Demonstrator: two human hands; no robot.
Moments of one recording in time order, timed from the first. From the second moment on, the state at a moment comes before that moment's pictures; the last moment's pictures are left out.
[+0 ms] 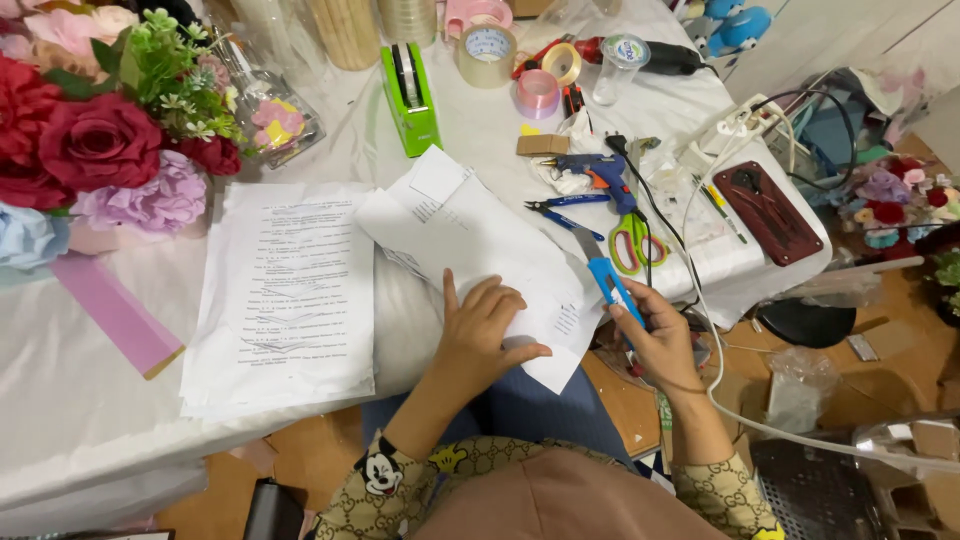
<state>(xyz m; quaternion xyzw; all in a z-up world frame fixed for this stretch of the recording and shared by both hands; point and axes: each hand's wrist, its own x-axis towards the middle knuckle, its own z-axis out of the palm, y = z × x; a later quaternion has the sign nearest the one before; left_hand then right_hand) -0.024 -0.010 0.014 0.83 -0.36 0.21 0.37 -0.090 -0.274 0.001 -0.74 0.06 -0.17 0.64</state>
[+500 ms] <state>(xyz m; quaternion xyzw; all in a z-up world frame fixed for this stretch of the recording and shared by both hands) -0.040 0.002 0.026 0.88 -0.19 0.06 0.44 -0.089 -0.247 0.025 -0.89 0.11 -0.10 0.42</state>
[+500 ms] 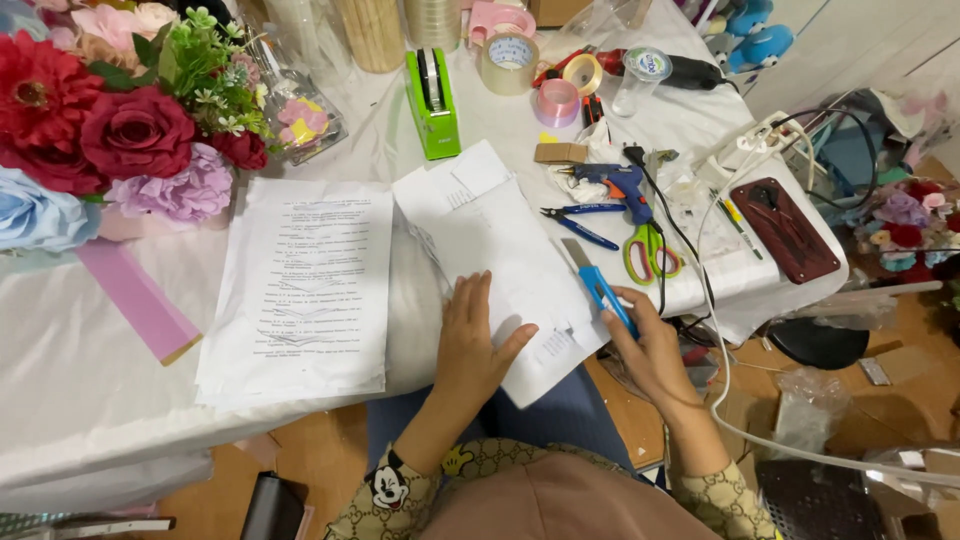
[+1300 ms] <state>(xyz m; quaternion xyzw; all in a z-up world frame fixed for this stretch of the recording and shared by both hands) -0.006 0.031 -0.008 0.91 -0.20 0.19 0.32 -0.069 -0.220 0.071 -0.95 -0.22 -0.15 0.13</state>
